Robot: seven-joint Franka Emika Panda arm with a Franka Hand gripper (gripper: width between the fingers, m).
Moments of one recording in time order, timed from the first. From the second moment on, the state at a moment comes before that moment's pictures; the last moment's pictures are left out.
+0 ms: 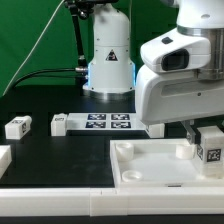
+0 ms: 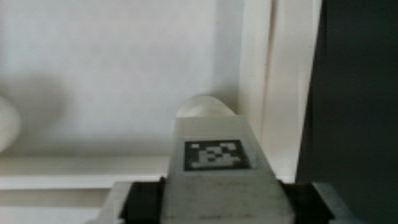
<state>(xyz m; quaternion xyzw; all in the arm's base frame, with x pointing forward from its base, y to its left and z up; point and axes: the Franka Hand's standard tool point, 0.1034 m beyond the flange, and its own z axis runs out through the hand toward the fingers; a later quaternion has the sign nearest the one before) 0.618 0.116 0.083 -1.00 0.03 0.06 0.05</state>
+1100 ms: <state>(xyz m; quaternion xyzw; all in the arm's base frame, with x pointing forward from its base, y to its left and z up) 0.620 0.122 0.081 -0.82 0.57 0.07 0.02</state>
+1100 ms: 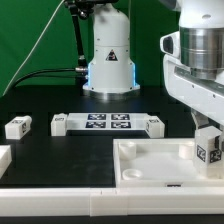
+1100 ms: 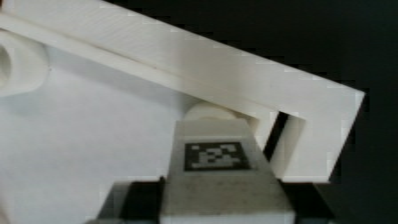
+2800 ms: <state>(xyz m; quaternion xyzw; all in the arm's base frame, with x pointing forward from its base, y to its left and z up) 0.620 0.113 0.077 -1.00 -0.04 0.04 0.06</state>
